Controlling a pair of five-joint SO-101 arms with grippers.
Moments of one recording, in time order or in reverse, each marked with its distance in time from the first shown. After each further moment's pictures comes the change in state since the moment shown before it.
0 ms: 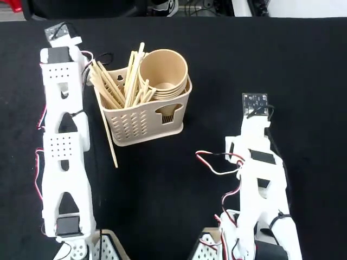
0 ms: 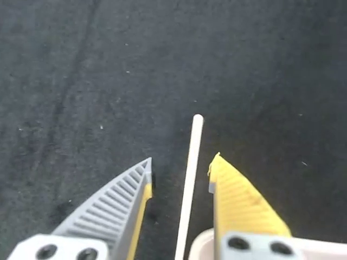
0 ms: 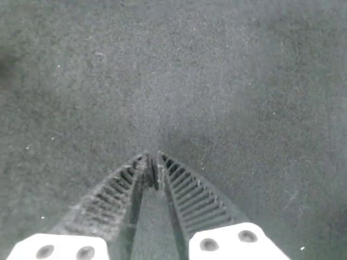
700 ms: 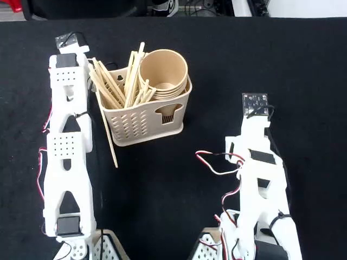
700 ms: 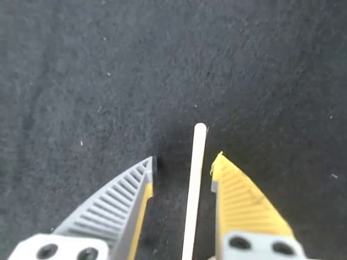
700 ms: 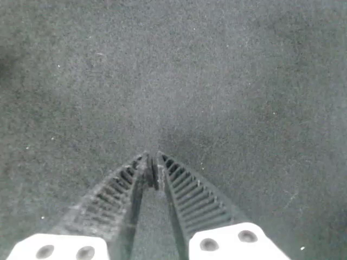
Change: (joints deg) left arm 0.9 4.0 4.4 -6.1 -2.0; right arm 0.0 0.0 0.0 0.0 0.0
